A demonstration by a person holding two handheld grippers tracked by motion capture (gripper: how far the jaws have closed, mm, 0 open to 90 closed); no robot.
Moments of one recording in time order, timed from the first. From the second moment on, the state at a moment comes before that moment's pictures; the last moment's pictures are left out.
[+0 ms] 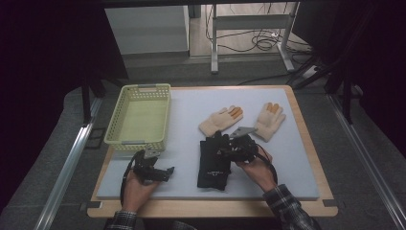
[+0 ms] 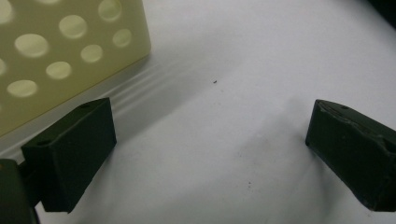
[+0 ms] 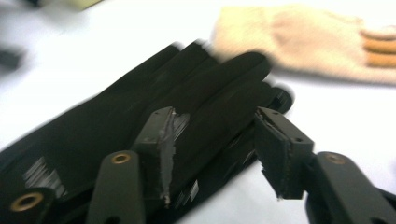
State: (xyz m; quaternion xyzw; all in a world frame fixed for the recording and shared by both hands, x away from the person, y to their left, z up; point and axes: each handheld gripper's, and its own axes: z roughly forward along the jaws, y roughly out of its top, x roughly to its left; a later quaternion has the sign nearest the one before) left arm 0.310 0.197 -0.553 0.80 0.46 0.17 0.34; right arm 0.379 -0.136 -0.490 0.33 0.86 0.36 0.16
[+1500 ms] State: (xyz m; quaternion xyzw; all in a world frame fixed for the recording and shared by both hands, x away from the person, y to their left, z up) left arm 0.310 0.198 -0.553 0.81 0.46 0.17 0.34; right arm 0.297 -0.177 -0.512 0.31 0.88 0.34 0.13
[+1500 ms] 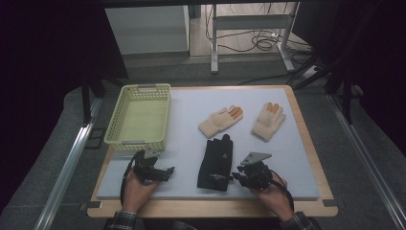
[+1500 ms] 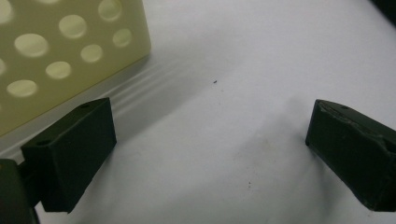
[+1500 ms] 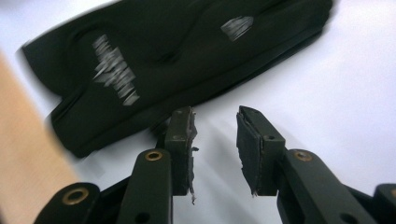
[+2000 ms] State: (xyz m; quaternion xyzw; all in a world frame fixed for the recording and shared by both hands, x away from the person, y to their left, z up) left arm 0.310 0.197 -0.553 0.80 0.46 0.16 0.34; right arm 0.297 -0.138 -0.528 0.28 0.88 0.36 0.11
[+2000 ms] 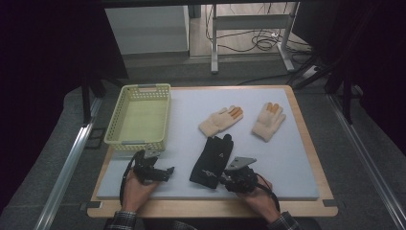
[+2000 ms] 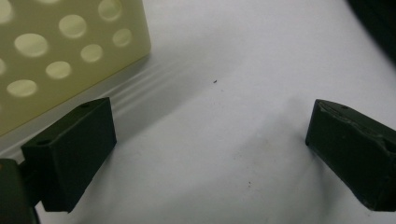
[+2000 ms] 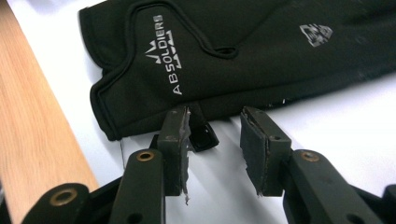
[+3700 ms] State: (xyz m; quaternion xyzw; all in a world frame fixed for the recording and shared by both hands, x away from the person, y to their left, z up) left arm 0.292 0.173 -0.516 0.82 0.40 0.12 0.38; right arm 0.336 -0.242 -0.524 0.37 0.84 0.34 0.20
